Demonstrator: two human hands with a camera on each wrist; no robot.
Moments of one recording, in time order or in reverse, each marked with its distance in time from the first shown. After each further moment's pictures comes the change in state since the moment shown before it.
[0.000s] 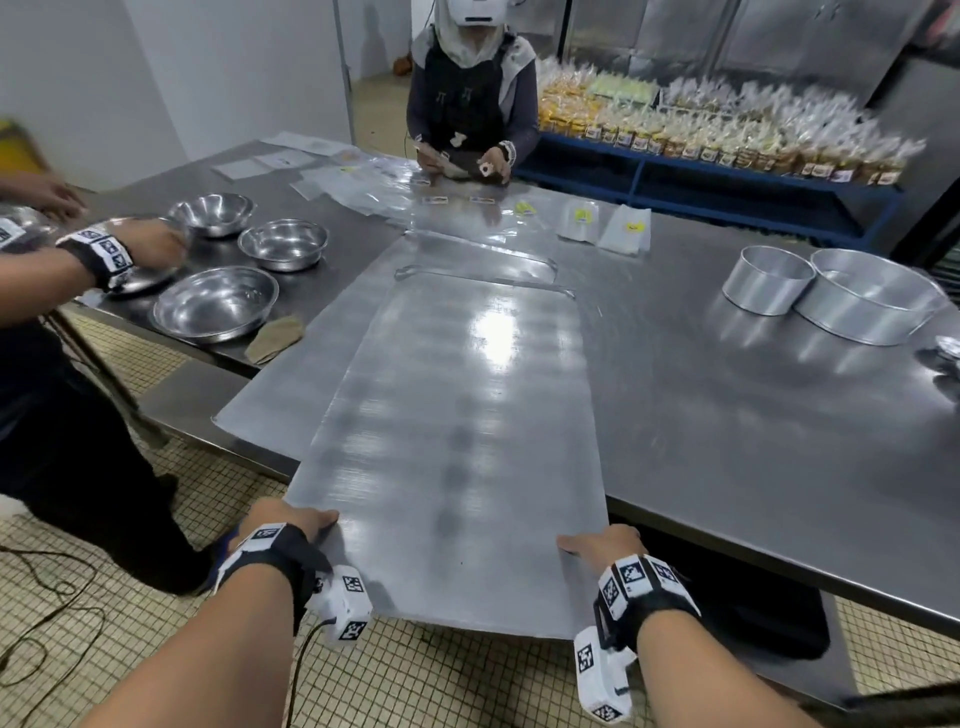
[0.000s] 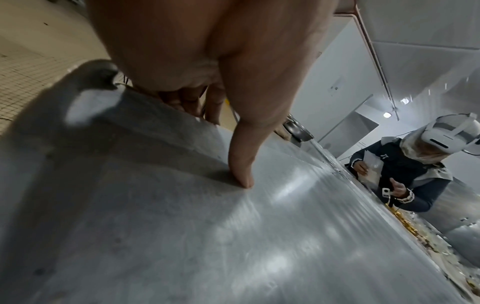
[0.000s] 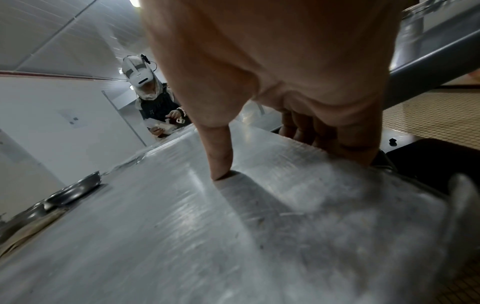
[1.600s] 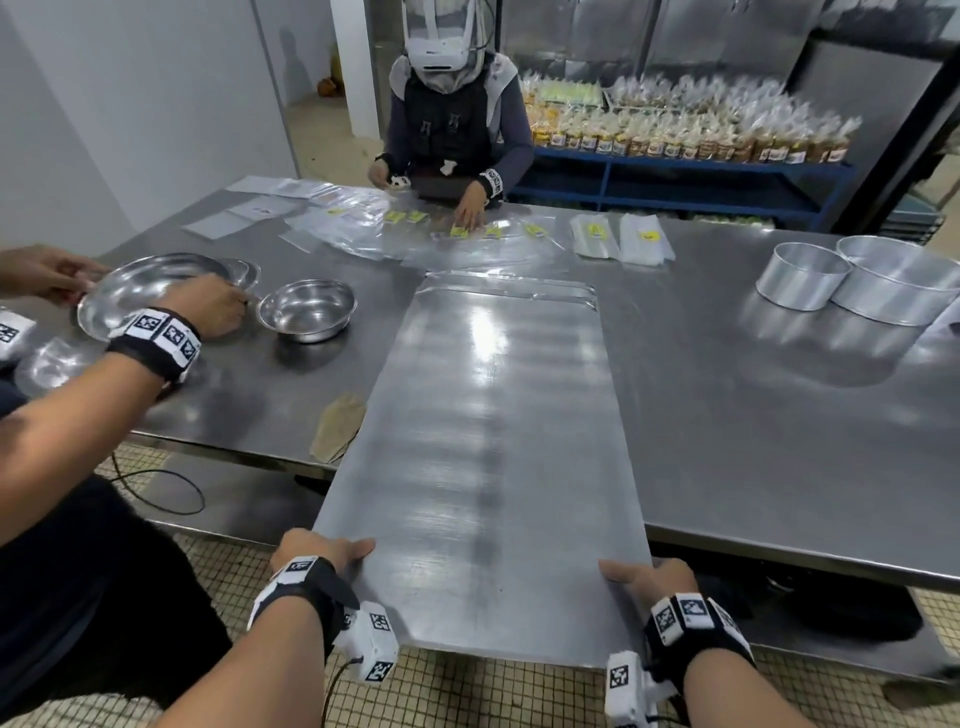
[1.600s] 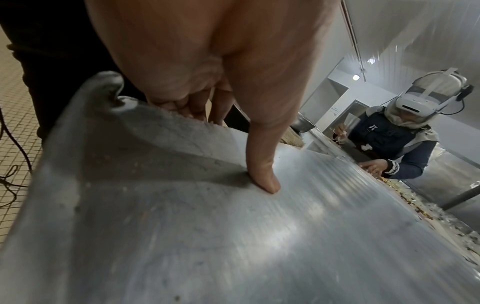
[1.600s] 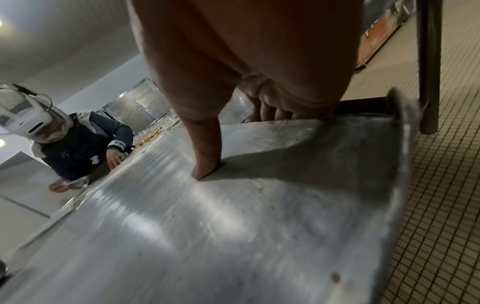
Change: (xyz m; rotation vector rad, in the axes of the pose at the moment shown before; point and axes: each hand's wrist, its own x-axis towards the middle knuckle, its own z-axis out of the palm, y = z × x) left_hand 0.177 0.063 -0.103 0.052 -0.110 0.097; right_hand -0.042 -0.099 0.138 0.422 0.074 0.072
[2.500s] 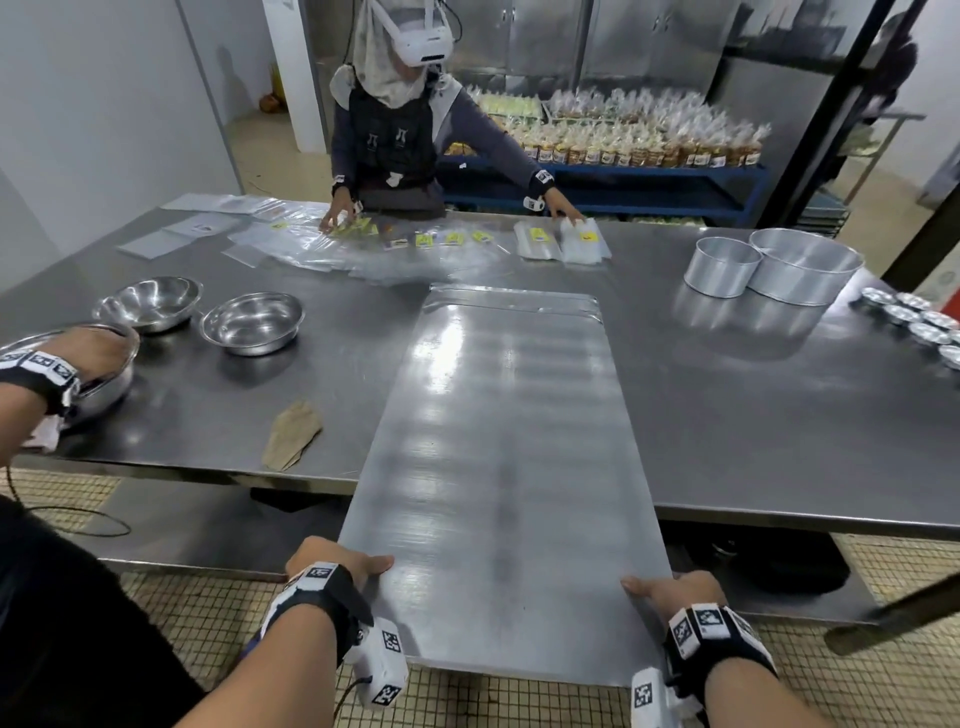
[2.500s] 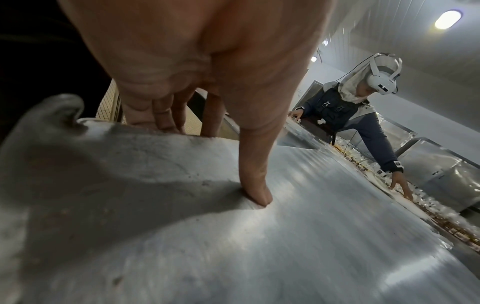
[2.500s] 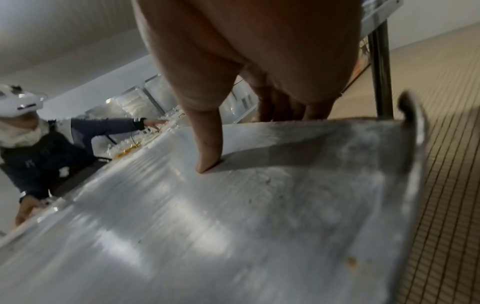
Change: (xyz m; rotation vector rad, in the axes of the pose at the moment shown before) left_hand -0.061 0.015 0.038 0.171 -0.120 0.065; right_hand -0.027 0.041 -0.081 -0.016 0.174 0.090
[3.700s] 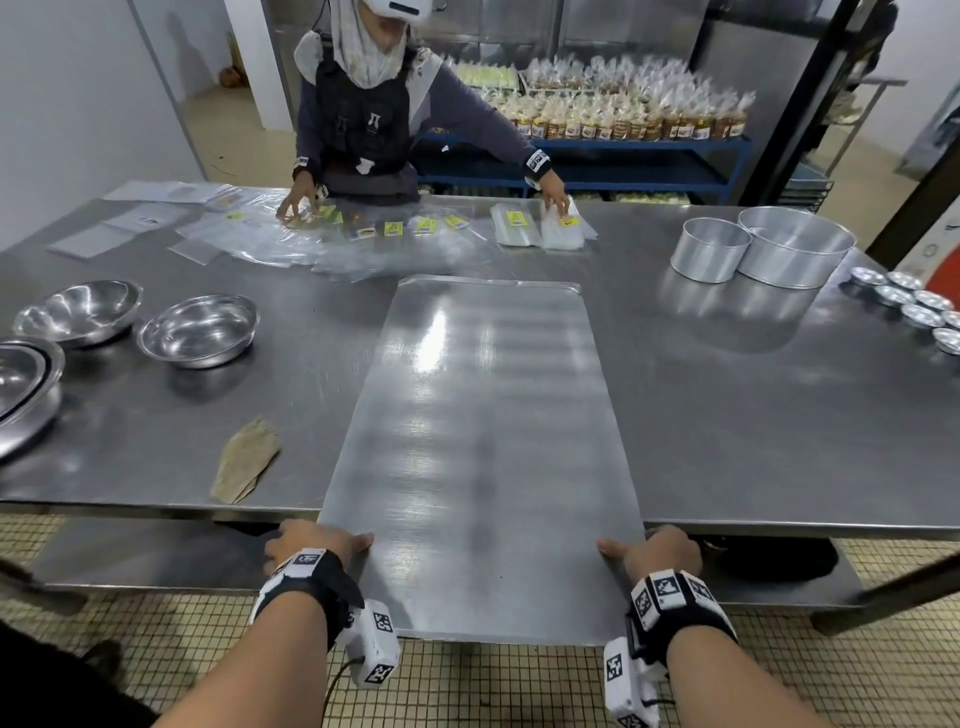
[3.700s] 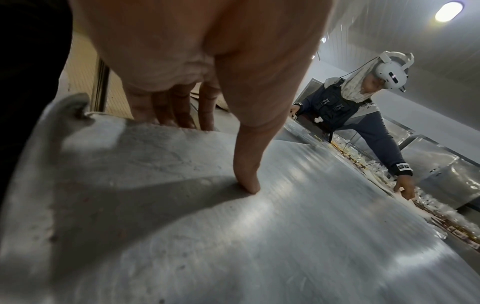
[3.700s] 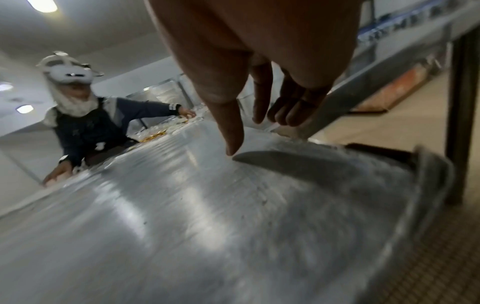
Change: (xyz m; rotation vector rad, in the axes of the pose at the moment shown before) left_hand 0.070 0.060 0.032 0.135 0.128 -0.066; right_hand 0.024 -0.072 0.020 -0.166 0.188 -0.104
